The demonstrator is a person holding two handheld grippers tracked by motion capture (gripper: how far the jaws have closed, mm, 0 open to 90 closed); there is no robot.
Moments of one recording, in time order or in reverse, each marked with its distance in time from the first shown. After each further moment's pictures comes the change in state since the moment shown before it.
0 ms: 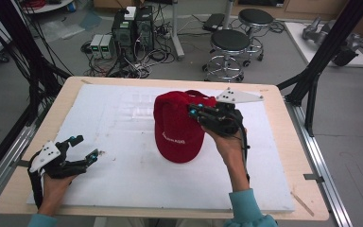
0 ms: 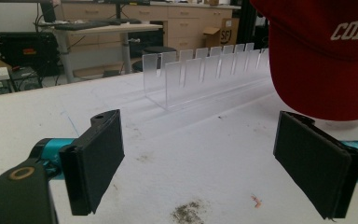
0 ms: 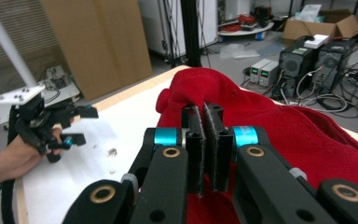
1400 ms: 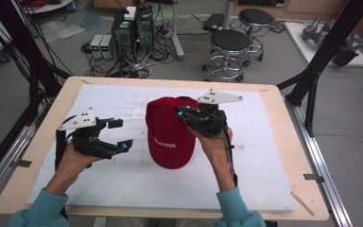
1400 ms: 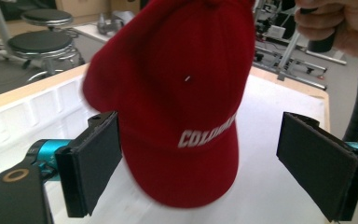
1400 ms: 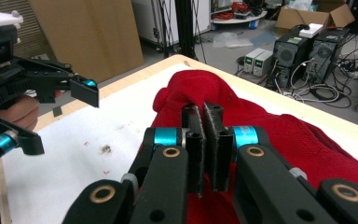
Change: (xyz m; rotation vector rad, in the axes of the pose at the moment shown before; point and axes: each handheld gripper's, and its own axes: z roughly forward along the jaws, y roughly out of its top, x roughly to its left) left arm -0.073 0.125 0.081 0.218 -0.399 -0.009; right arm 0.015 -0.004 0.030 0.054 -0.031 -0.016
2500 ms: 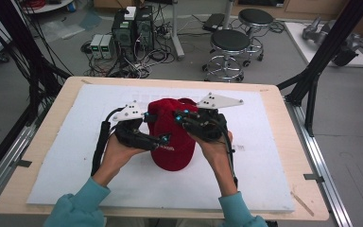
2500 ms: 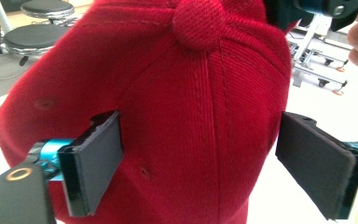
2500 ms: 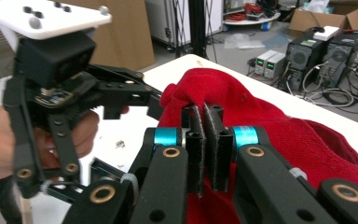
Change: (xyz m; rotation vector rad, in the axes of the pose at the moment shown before) left arm -0.030 0.027 0.083 0.047 0.054 0.000; right arm 0.010 -0.003 -0.007 -0.003 0.053 -0.023
